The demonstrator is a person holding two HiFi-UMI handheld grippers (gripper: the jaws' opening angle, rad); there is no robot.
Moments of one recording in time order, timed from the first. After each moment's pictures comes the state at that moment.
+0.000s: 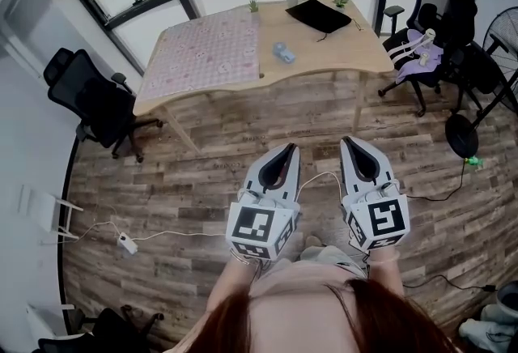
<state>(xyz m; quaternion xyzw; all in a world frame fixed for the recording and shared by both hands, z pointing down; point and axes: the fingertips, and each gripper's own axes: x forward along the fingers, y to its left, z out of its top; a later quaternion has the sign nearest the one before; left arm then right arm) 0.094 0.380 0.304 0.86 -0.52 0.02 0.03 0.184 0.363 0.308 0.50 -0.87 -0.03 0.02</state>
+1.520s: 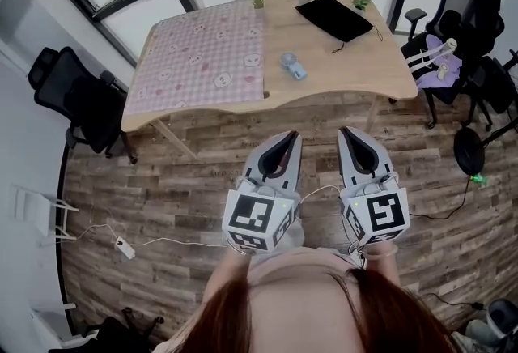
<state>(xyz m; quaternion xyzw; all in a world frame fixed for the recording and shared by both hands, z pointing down) 0.050 0.148 0.315 0.86 -0.51 0.03 0.06 0.128 0.134 0.319 0.48 -0.88 -0.01 0.03</state>
